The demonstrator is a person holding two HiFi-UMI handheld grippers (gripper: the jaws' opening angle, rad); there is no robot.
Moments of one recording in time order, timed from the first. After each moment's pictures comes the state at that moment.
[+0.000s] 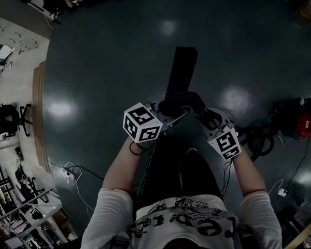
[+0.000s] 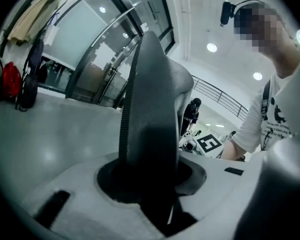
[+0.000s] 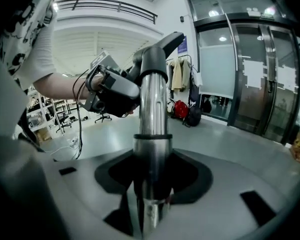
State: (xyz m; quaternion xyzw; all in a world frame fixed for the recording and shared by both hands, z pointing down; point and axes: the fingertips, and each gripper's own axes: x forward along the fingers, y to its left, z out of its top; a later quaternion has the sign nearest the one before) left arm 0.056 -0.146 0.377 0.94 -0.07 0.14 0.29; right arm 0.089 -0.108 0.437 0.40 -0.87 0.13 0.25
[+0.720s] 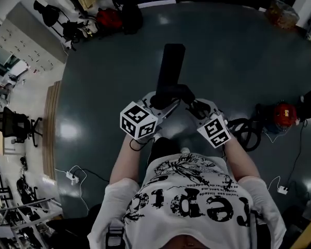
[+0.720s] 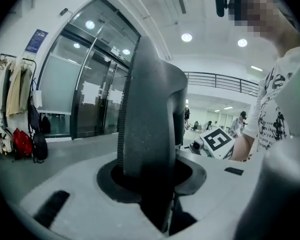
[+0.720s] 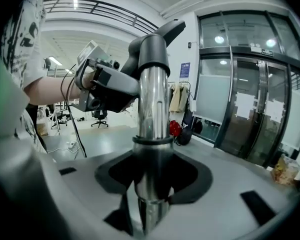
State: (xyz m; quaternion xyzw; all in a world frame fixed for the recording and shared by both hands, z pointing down) left arm 0.093 0.024 0.107 0.98 -0.14 0.12 0.10; right arm 0.128 0.046 0.184 0.44 -0.87 0.03 0.23
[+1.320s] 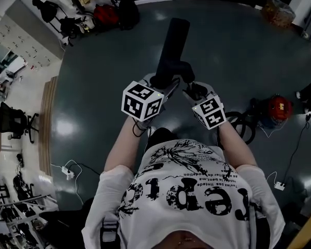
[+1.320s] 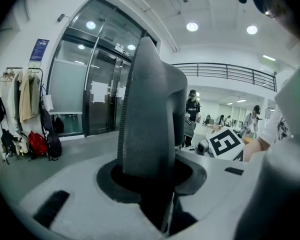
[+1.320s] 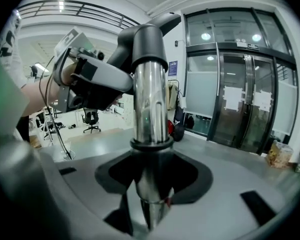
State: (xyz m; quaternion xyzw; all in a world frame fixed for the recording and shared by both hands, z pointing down) left arm 0.119 0.033 0.083 0.96 -0.21 0.17 0.10; right arm 0.155 0.046 0.172 0.49 -0.84 0.07 0.21
